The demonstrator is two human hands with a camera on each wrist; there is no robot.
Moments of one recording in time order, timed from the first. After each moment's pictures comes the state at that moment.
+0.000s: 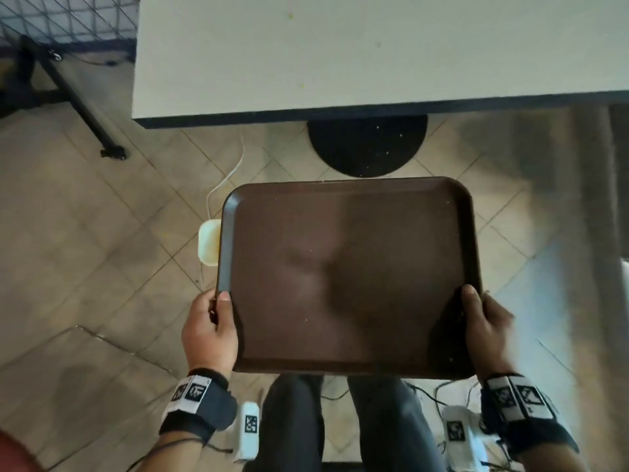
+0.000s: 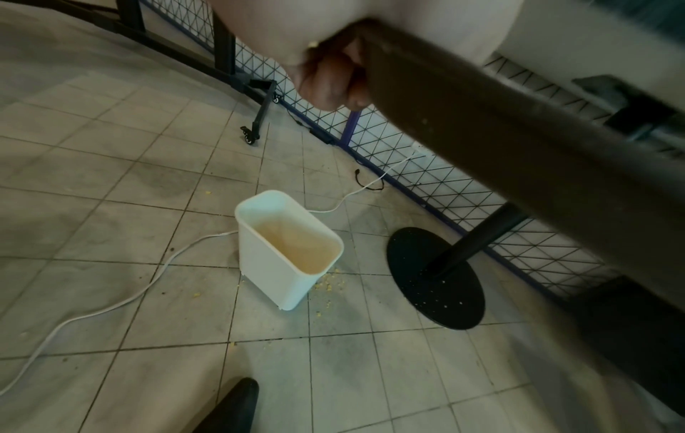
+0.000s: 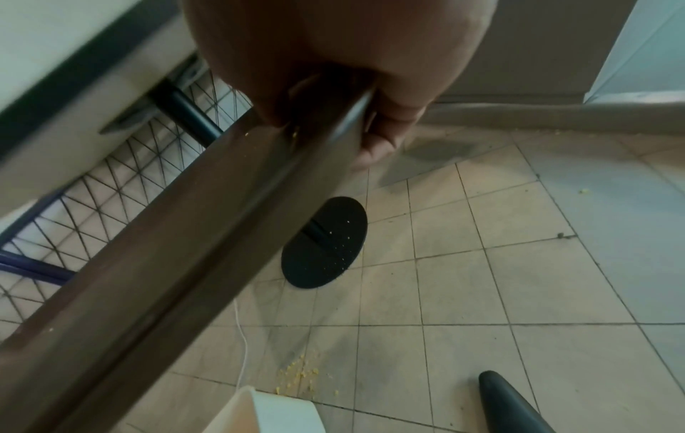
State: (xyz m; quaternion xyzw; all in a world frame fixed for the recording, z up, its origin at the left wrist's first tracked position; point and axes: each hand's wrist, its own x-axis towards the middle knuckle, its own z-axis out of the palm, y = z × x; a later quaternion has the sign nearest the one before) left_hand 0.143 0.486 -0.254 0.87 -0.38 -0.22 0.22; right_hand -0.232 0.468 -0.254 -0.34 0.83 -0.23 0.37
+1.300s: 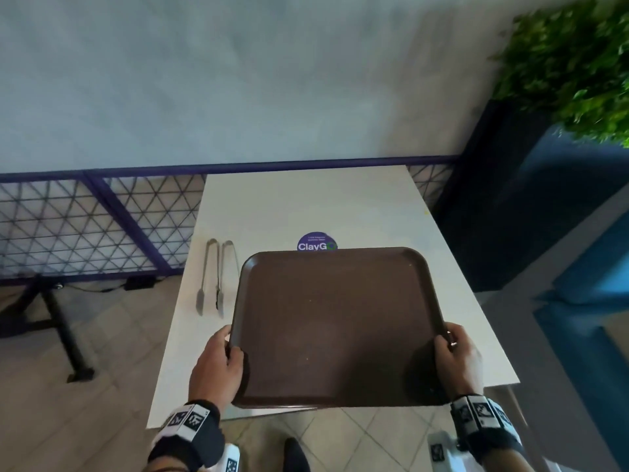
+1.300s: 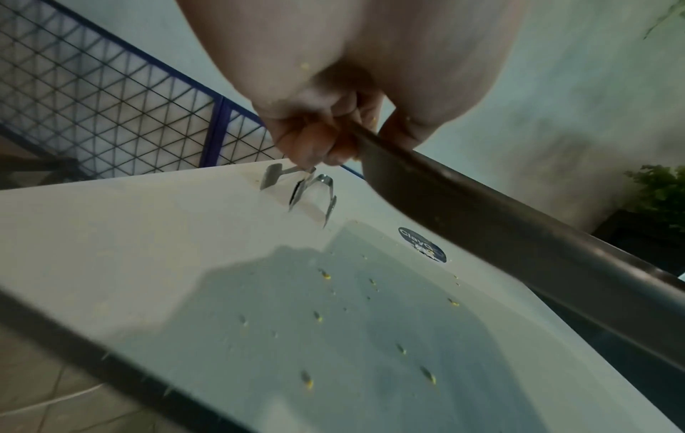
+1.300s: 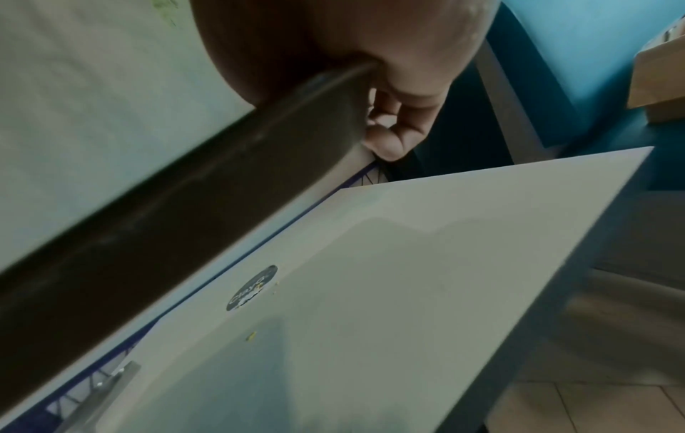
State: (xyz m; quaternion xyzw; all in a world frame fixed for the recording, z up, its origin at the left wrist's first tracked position) left_hand 0.076 0.139 -0.023 0.76 -0.54 -0.28 0.23; right_hand -0.326 0.163 0.007 -0.40 0.82 -0.35 0.20
